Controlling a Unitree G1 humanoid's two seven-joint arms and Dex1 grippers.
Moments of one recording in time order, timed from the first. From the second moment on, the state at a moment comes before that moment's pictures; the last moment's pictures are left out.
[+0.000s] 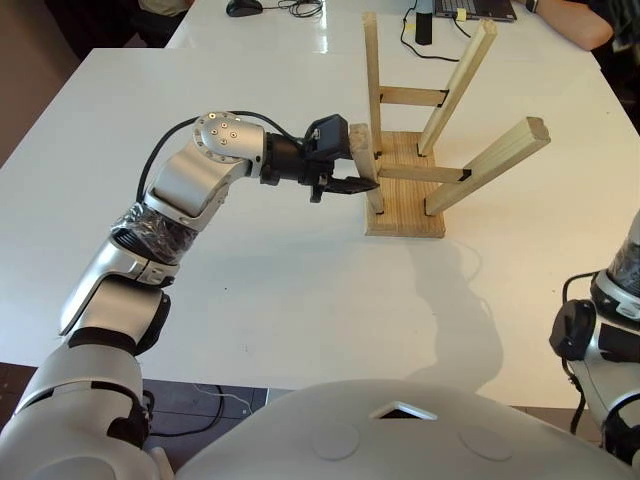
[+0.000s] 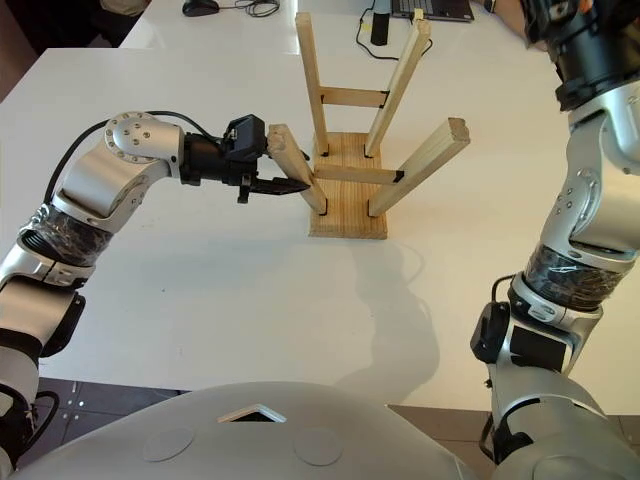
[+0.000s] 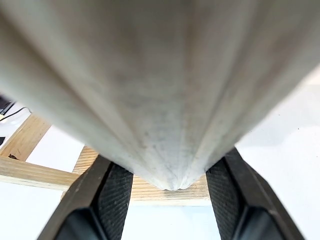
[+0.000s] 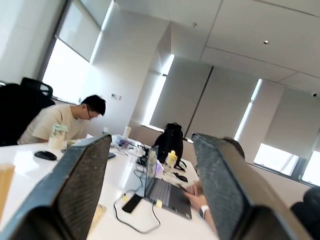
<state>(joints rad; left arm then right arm) -0.69 0.65 -0.52 0.05 -0.44 0.25 -1.04 -0.47 -0.51 -0.39 -0.20 0.15 0.33 0.45</state>
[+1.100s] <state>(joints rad) -0.46 1.03 -0.38 -0.35 -0.72 0.42 -1.21 0.06 -0.60 0.00 -0.26 0.16 0.17 0.85</state>
